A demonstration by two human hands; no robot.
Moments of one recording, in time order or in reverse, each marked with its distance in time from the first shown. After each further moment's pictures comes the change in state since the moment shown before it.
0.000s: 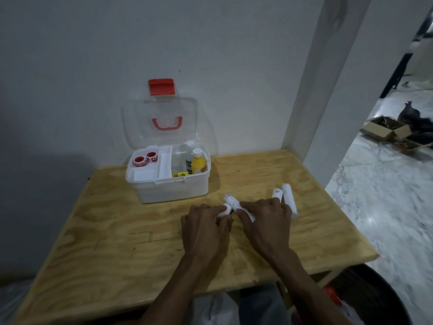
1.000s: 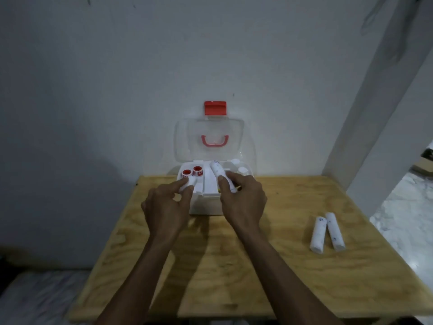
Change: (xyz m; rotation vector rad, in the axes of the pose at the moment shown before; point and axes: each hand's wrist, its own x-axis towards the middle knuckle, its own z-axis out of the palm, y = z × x) left_hand 0.050 -0.065 -0.140 -0.154 0.449 -0.242; right_hand 0.053 -0.172 0.016 0.609 0.128 0.155
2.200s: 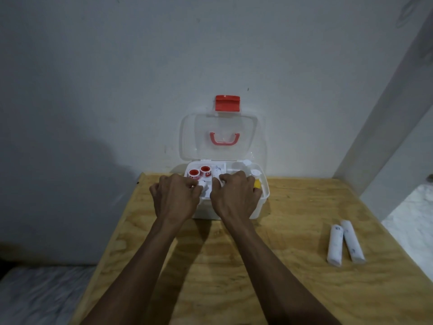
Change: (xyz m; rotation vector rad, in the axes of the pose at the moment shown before) left_hand 0.057 -0.028 0.032 0.366 -0.155 0.065; right_hand 0.020 -0.002 0.067 -0.466 -0.104 -0.016
